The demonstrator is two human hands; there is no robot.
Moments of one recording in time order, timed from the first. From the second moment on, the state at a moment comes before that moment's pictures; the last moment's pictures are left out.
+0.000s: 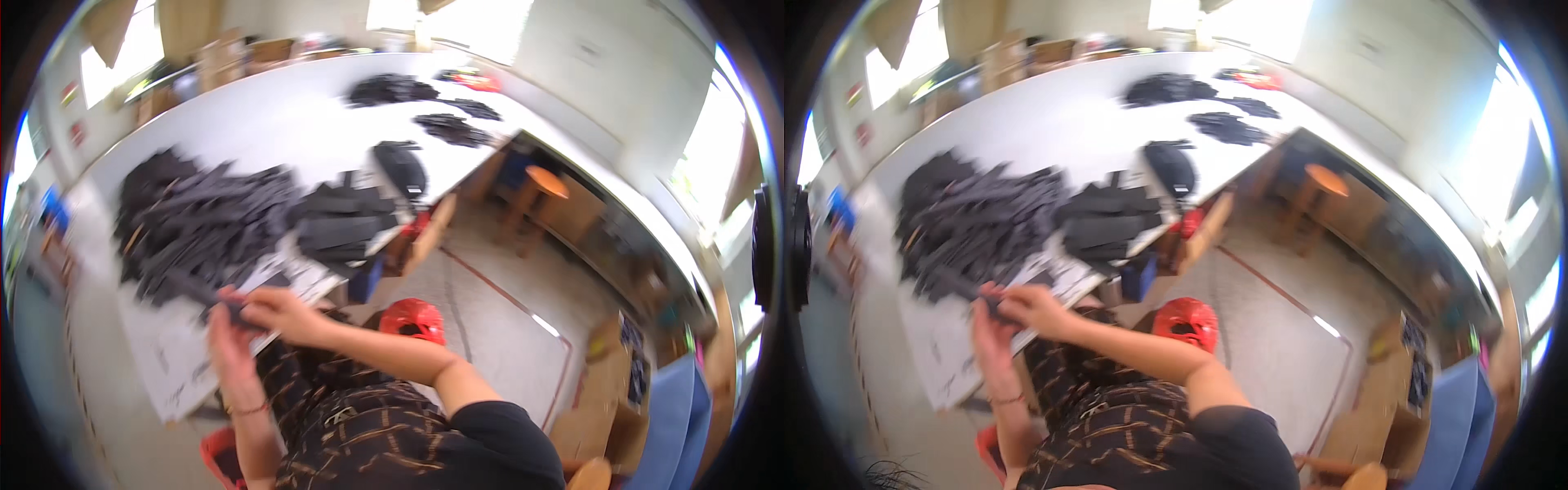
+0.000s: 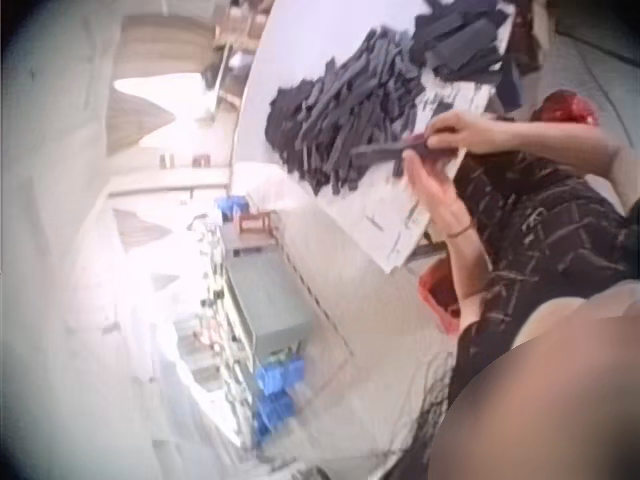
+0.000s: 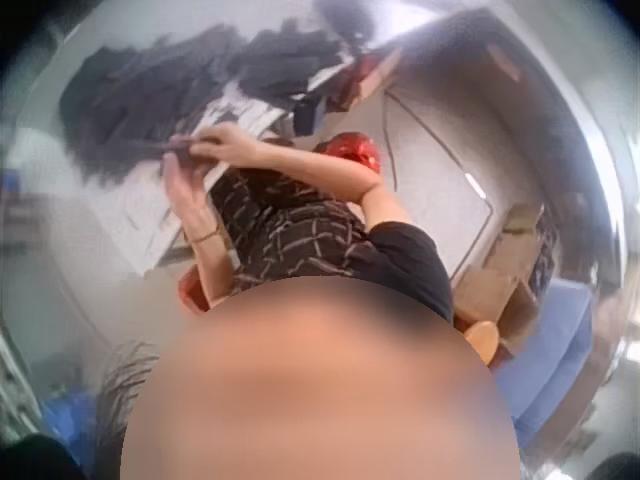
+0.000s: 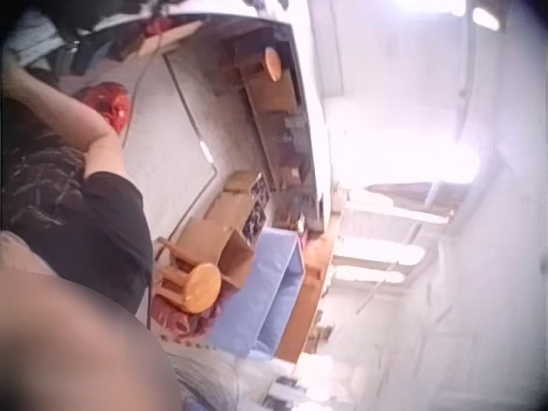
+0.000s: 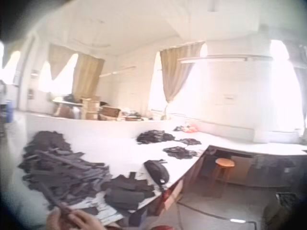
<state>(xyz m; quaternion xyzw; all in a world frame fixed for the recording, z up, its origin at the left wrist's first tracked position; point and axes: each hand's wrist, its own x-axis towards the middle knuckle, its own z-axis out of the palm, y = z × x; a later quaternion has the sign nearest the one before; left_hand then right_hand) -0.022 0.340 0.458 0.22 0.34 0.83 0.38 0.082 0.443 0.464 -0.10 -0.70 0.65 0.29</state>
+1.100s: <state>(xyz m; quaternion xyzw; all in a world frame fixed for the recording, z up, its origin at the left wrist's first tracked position) -0.065 0.369 0.467 0.13 0.39 0.85 0.34 0.145 0.632 0.424 -0.08 -0.97 -0.19 0.14</state>
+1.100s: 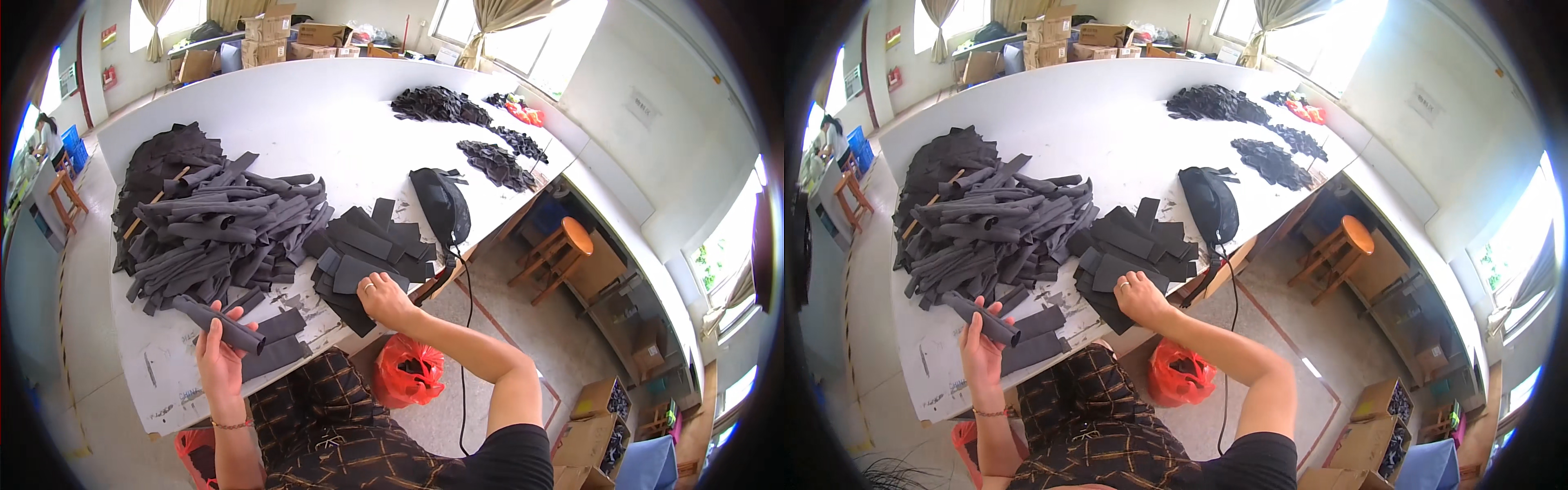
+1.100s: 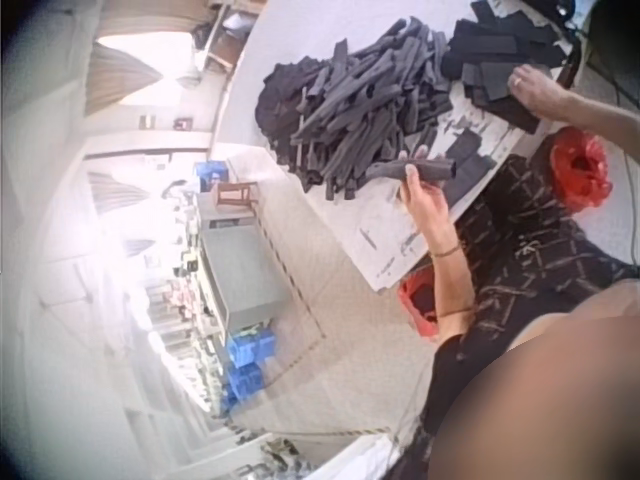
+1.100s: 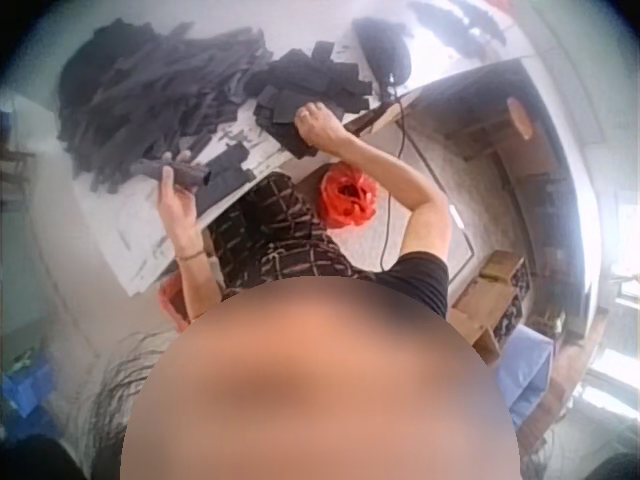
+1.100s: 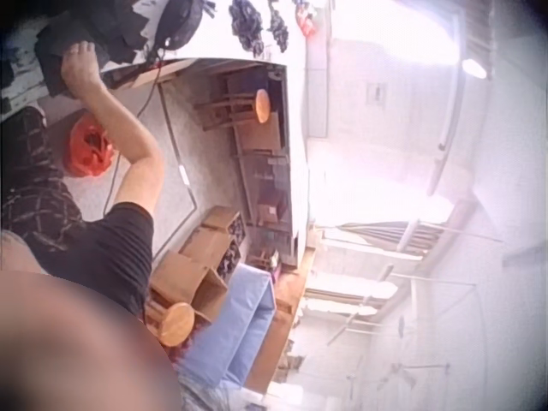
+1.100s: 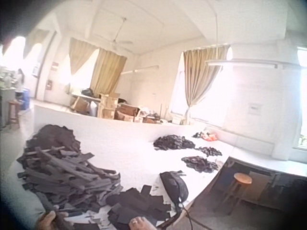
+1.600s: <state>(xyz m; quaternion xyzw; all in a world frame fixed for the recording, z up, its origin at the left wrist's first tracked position) -0.081 0.387 0.474 0.07 0.34 0.88 0.32 0.109 0.556 0.507 -0.03 -0.95 0.26 0.15</state>
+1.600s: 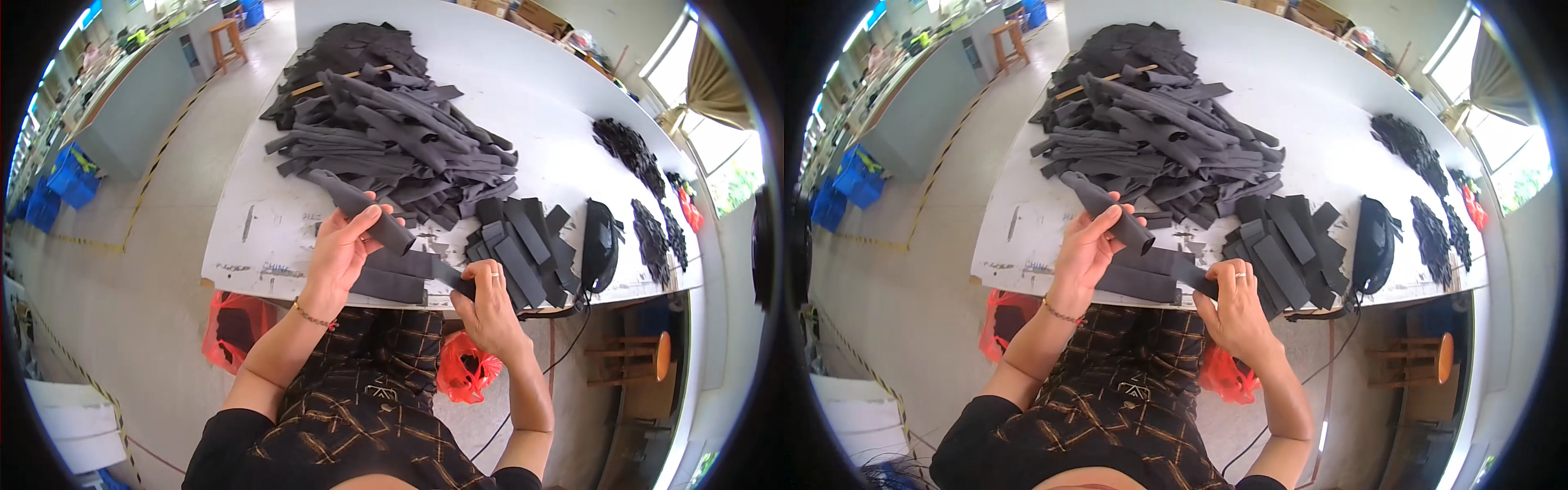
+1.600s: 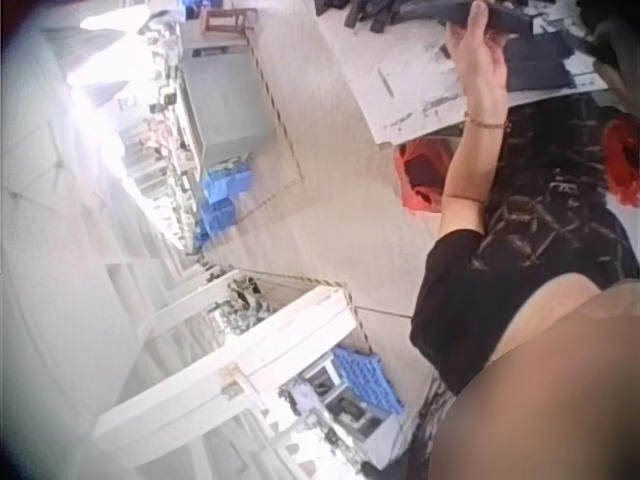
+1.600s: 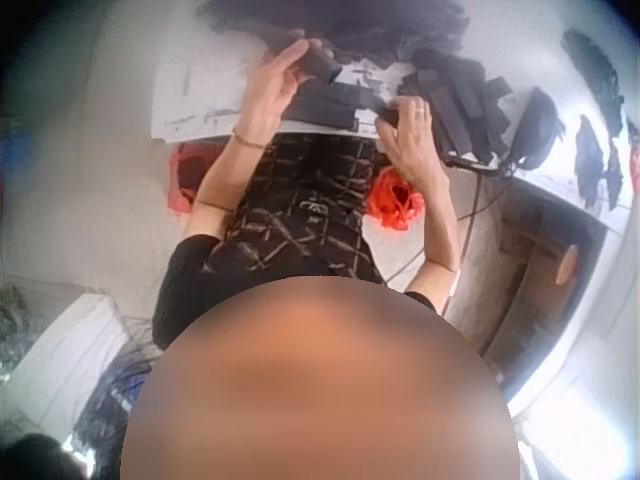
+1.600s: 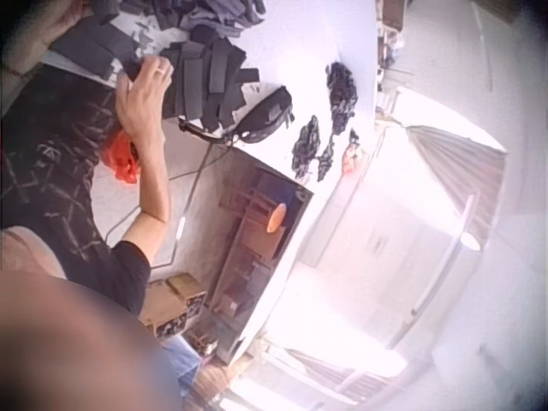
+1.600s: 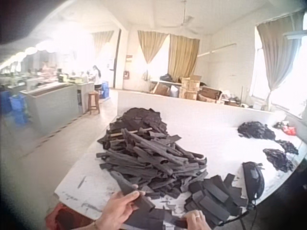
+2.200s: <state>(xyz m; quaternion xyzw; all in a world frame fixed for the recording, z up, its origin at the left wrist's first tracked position) -0.082 0.383 0.461 0.01 0.34 0.88 0.32 0.087 0.530 0.501 -0.06 -0.89 0.38 0.25</state>
